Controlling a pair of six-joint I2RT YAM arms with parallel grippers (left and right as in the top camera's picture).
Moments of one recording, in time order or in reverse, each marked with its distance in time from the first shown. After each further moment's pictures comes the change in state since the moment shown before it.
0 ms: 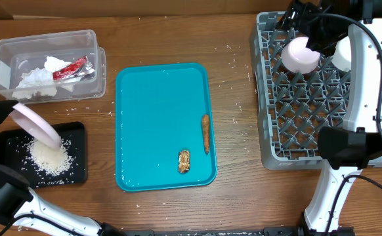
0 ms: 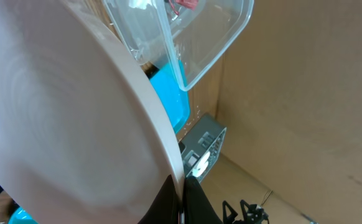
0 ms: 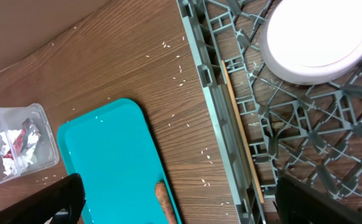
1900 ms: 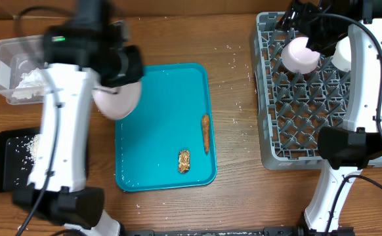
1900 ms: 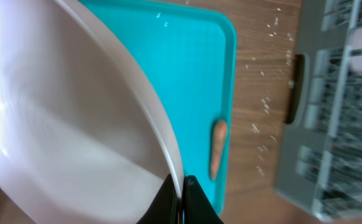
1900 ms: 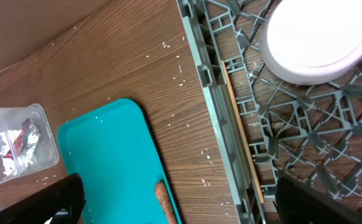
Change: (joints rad) left arm -1.134 -0.373 -0.034 0.269 -0.797 -0.200; right arm 0.000 0.000 0.000 0.000 0.000 0.000
